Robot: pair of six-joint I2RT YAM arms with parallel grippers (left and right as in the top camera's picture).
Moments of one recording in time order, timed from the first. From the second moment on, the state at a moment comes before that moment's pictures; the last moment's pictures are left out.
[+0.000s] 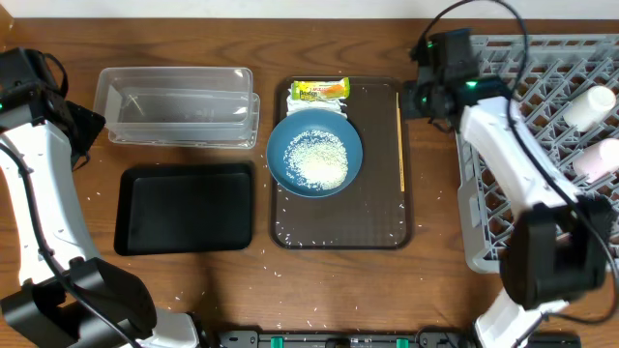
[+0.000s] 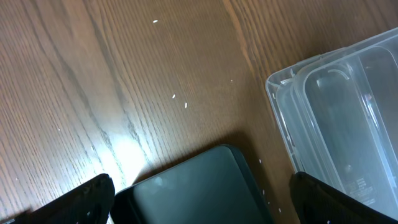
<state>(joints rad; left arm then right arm) 0.44 1.66 1.60 -1.15 -0.27 -0.69 0.22 1.88 1.50 -0.64 -0.08 0.16</state>
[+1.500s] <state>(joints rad) 0.44 1.66 1.60 -1.15 -0.27 -0.69 0.31 2.13 1.49 -0.60 0.05 0.34</state>
